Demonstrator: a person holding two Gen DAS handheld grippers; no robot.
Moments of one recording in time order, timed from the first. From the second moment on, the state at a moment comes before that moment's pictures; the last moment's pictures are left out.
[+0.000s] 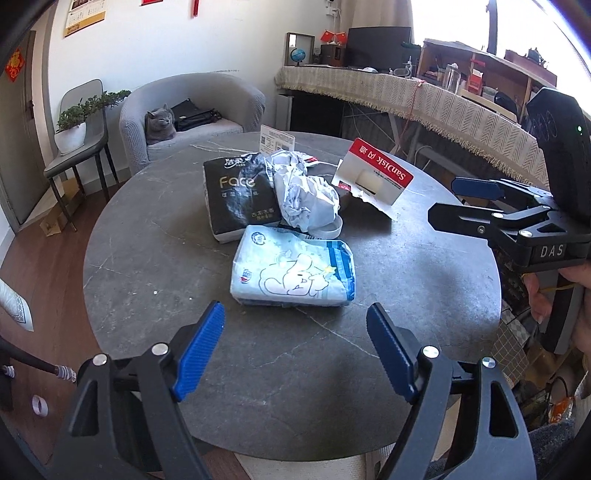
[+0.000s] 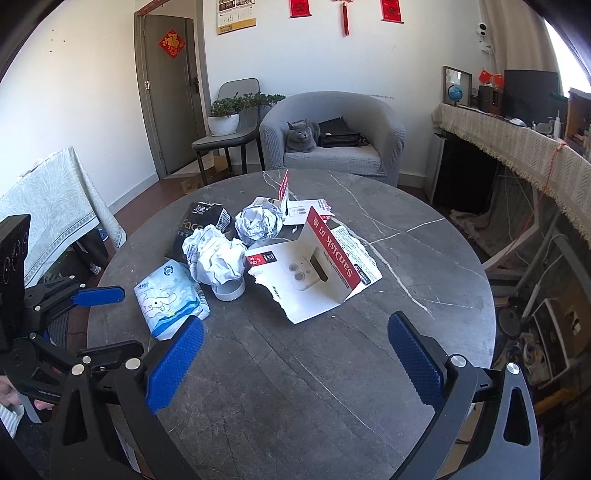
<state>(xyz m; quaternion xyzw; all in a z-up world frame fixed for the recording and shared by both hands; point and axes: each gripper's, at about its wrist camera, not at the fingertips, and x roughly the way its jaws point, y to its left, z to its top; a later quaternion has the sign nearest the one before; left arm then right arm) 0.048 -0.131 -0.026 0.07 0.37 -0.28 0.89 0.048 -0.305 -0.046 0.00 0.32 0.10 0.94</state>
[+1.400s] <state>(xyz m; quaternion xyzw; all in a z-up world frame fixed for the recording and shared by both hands) 0.121 -0.154 -0.026 0.08 0.39 -0.35 0.85 0.131 -0.330 -0.057 0.01 0.36 0.12 0.93</state>
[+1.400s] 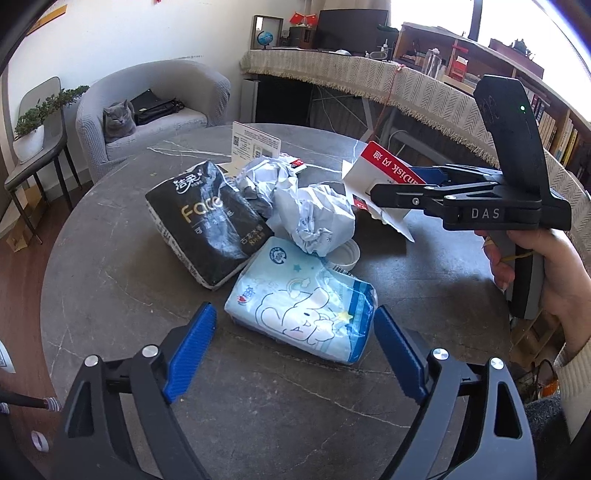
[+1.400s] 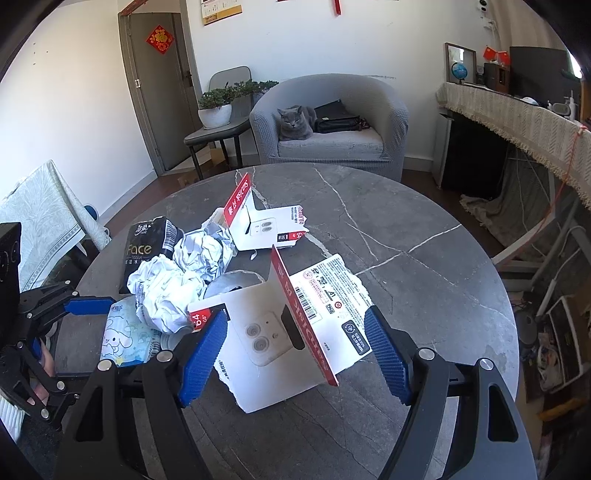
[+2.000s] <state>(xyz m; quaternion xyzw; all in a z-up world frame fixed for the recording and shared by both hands) 0.121 -0.166 -0.030 0.11 0.39 -0.35 0.84 0.138 -0.320 -0.055 0.00 0.38 0.14 0.91</state>
